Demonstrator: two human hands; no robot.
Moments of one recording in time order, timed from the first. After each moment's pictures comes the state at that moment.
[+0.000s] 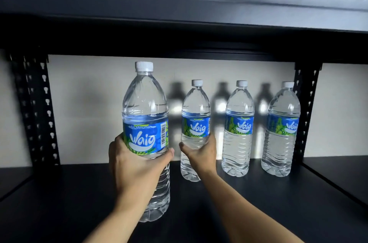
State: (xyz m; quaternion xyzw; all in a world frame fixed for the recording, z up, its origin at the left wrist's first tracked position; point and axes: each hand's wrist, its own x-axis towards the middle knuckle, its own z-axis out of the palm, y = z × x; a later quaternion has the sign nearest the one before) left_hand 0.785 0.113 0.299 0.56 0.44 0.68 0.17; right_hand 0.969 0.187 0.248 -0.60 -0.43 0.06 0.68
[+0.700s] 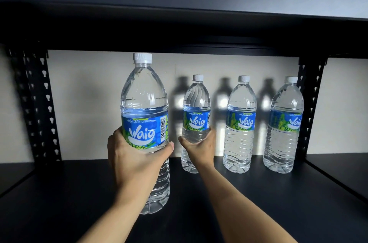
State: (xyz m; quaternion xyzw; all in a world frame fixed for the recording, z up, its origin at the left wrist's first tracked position) left_hand 0.787 0.116 0.301 0.55 0.45 0.69 0.15; right_hand 0.973 0.211 0.240 -0.61 -0.43 0.02 0.67
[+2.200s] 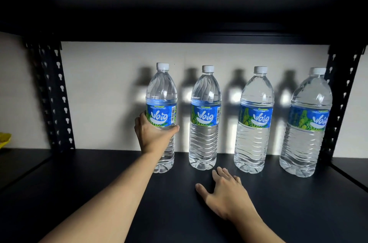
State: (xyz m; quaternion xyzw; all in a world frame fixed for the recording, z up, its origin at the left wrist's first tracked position) left_hand 0.833 0.237 0.280 0.54 0.50 0.66 0.15; right_hand 0.995 0.110 0.189 -0.76 -0.62 -0.01 0.17
